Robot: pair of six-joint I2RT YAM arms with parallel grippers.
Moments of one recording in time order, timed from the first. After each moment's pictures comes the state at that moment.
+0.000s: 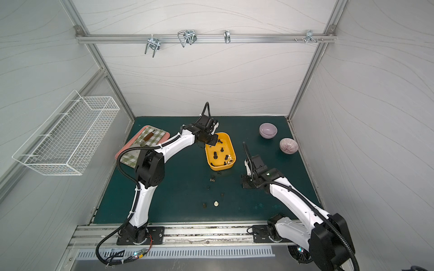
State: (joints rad) left arm -0.57 2.24 1.94 -0.66 0.08 -0.18; right arm 0.52 1.06 0.68 -0.72 -0.13 0.41
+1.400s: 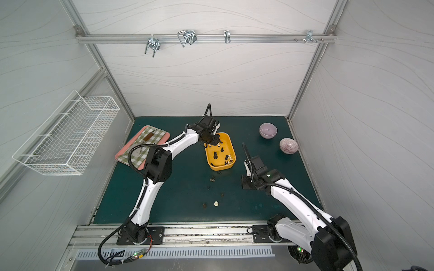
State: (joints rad) left arm -0.55 2.39 2.10 -0.70 0.11 -0.18; right arm 0.55 1.04 0.69 -0.75 -0.12 0.43
